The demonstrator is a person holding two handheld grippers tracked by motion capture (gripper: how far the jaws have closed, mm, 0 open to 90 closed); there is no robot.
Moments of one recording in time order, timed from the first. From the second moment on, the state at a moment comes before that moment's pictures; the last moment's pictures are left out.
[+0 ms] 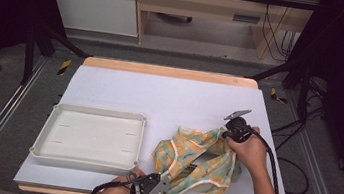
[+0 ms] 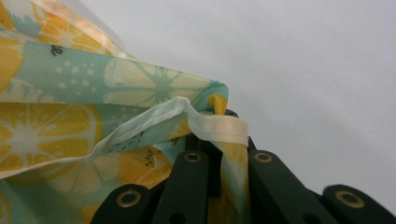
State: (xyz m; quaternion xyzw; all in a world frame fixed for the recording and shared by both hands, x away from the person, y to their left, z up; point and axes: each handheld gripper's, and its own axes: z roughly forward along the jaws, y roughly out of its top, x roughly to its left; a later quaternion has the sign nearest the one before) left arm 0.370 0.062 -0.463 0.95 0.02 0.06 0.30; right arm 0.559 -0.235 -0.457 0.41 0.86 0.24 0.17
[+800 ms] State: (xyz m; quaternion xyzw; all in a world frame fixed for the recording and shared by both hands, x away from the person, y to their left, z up) left arm 0.379 0.069 -0.412 0.92 0.07 0.12 0.38; right arm 0.488 -0.241 -0.380 0.36 0.83 0.32 0.26
